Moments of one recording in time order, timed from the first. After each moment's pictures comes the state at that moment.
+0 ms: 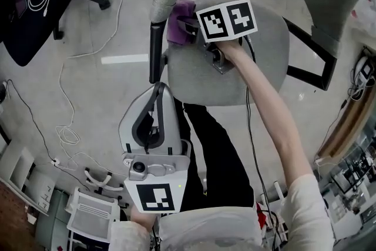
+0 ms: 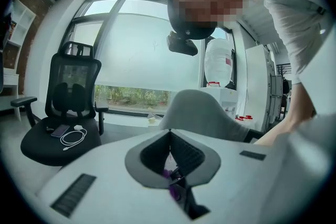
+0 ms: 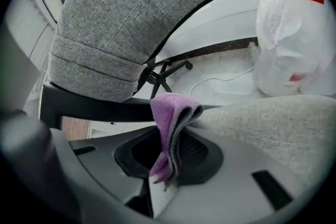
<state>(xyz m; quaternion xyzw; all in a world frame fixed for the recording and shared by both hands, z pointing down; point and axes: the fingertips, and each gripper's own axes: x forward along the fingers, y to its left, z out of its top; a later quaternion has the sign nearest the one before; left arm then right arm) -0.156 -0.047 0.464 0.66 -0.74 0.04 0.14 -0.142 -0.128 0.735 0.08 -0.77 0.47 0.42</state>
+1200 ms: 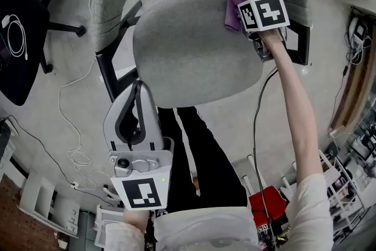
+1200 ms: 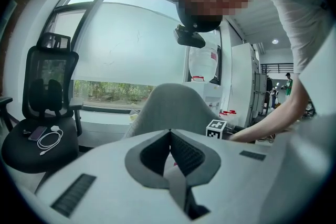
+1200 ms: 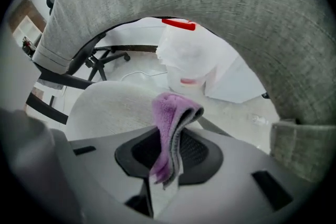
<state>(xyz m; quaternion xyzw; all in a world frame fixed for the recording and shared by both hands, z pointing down) -0.103 -0.093 0.471 0.72 -0.67 0.06 0.16 0.141 -0.262 0.730 0.32 -0.68 0.31 0.58</state>
